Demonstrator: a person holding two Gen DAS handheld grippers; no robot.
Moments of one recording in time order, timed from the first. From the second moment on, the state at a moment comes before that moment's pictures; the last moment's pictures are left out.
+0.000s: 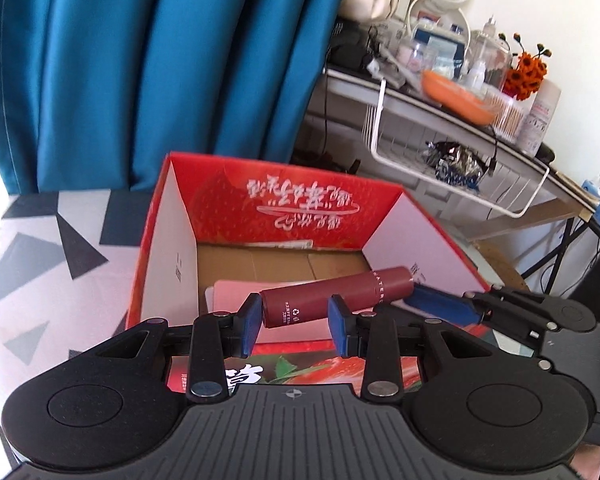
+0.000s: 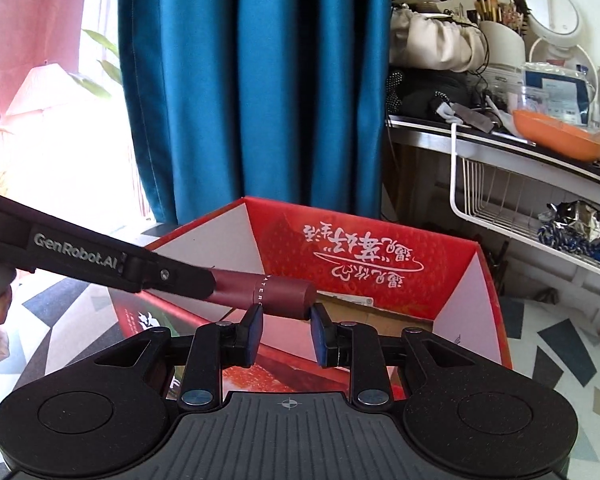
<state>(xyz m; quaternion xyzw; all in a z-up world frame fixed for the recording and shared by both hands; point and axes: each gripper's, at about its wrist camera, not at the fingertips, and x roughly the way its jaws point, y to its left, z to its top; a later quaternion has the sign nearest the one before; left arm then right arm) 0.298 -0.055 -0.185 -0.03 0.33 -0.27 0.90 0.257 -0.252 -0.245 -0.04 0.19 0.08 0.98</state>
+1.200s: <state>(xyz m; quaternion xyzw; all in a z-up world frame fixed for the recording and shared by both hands) 0.248 -0.021 -0.167 0.00 0.27 -0.23 0.93 0.201 -0.257 -0.242 0.02 0.16 0.03 0.99</state>
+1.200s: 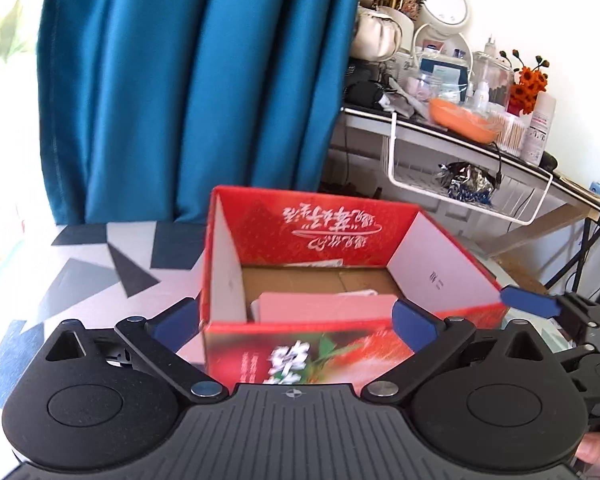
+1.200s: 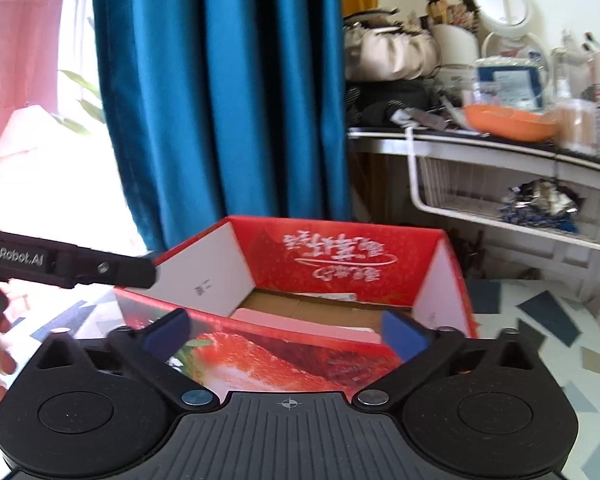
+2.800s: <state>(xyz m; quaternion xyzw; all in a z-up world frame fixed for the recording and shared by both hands) 0.176 0.018 -0.250 0.00 0.36 -0.12 0.93 0.166 -0.198 -0.347 -0.06 0.30 0.14 0.94</state>
